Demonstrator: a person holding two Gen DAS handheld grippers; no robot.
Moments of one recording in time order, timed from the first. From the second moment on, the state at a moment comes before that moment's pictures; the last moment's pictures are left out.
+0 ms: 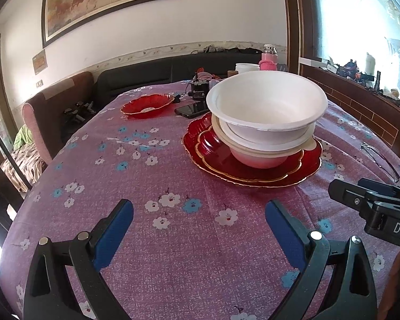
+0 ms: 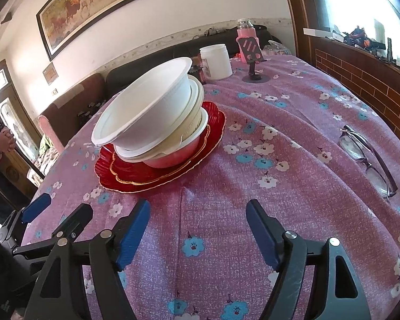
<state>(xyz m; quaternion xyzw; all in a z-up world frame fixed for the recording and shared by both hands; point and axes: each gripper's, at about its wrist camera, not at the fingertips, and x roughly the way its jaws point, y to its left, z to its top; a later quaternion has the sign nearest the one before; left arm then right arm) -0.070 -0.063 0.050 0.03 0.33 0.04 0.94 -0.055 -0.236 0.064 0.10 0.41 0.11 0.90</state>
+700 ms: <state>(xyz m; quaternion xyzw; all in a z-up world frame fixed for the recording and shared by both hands) -0.071 -0.053 0.045 0.06 0.34 0.08 0.93 -0.053 -0.230 0.059 0.10 0.41 0.11 0.90</state>
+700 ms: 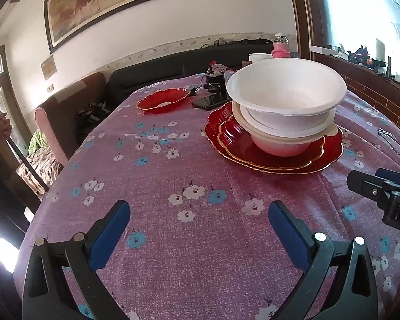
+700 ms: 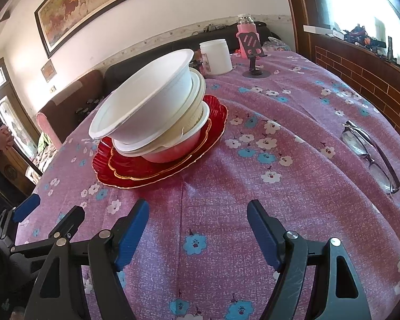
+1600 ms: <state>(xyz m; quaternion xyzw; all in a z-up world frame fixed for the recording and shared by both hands) -0.075 -0.048 0.049 0.09 0.37 0.09 0.92 -0.048 -0.230 0.049 0.10 0.43 0.10 0.89</state>
